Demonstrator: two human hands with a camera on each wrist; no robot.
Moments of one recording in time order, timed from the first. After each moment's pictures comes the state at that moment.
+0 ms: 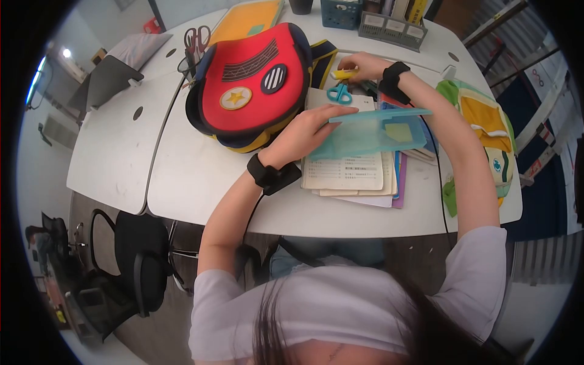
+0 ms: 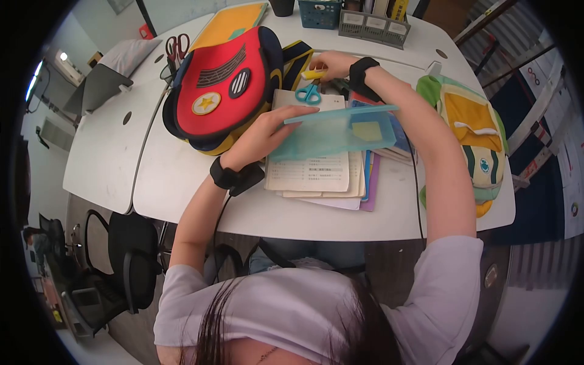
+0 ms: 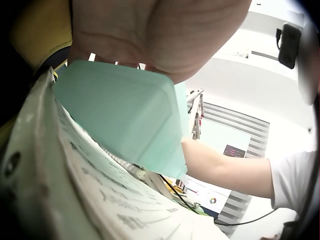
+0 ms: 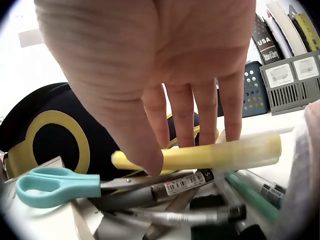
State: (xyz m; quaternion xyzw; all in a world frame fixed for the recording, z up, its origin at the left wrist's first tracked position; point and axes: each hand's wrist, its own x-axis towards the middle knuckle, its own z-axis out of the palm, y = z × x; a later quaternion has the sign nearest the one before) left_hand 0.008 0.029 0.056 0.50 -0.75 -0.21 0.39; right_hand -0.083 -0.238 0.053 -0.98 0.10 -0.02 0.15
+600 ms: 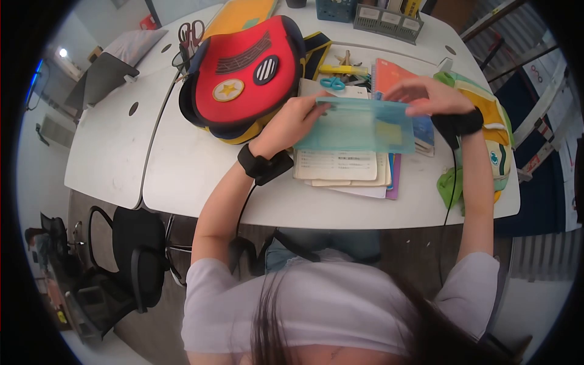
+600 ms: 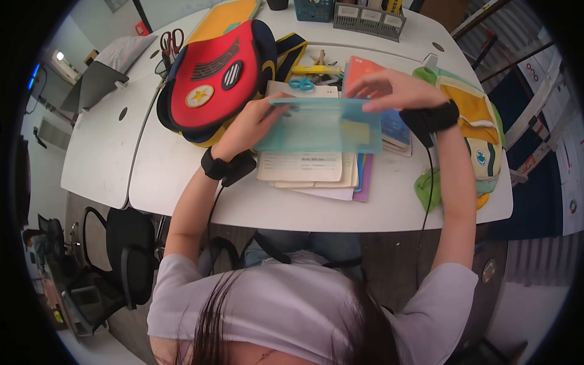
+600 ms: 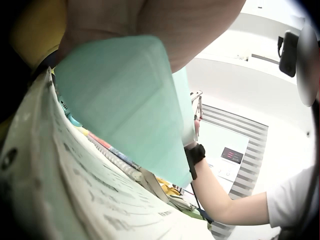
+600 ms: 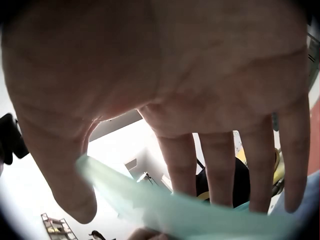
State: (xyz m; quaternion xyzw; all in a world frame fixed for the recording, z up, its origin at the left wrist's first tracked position) left_hand 0.010 0.029 0.052 0.54 -0.70 -0.21 0.42; right_hand -0.230 -0.139 0.133 -0.89 0.09 0.01 0.45
